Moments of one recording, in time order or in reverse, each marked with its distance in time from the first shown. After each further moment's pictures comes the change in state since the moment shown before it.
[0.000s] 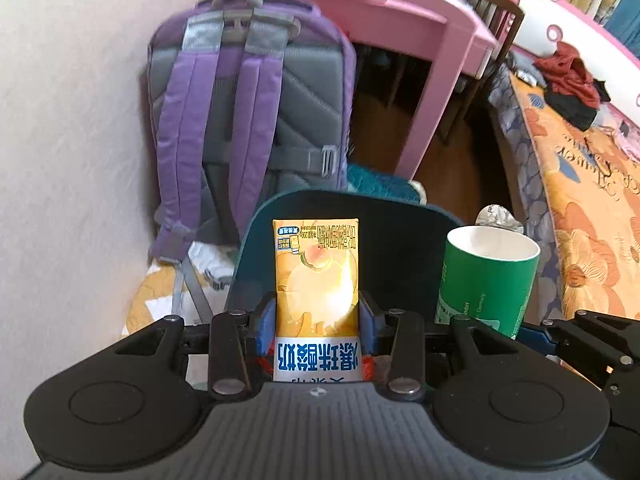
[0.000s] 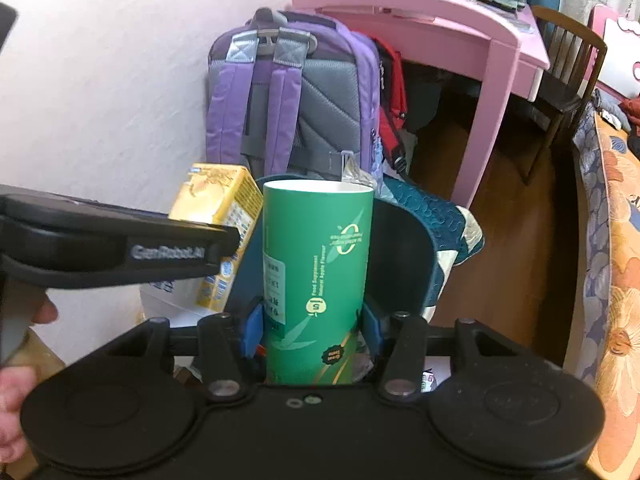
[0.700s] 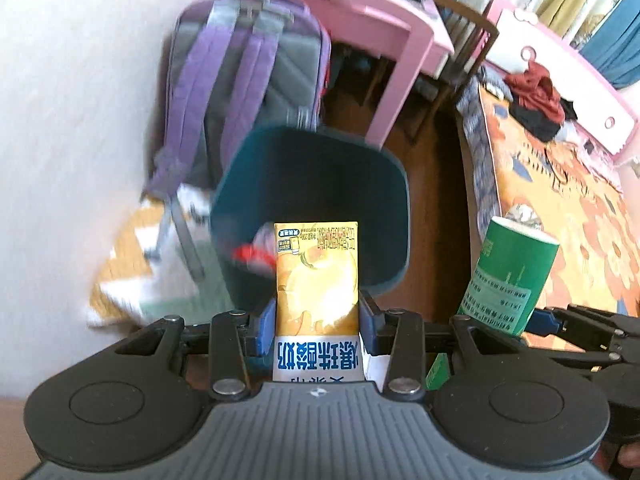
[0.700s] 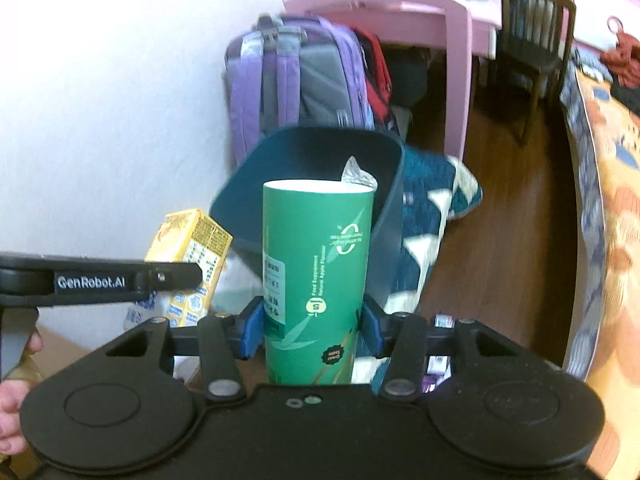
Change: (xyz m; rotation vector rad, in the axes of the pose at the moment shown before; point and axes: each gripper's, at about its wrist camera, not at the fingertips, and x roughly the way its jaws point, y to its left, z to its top) left arm -0.116 -0.008 -0.097 -0.087 -0.034 -0.105; right arm -0.104 -0.020 -0.099 0.095 -0.031 0.074
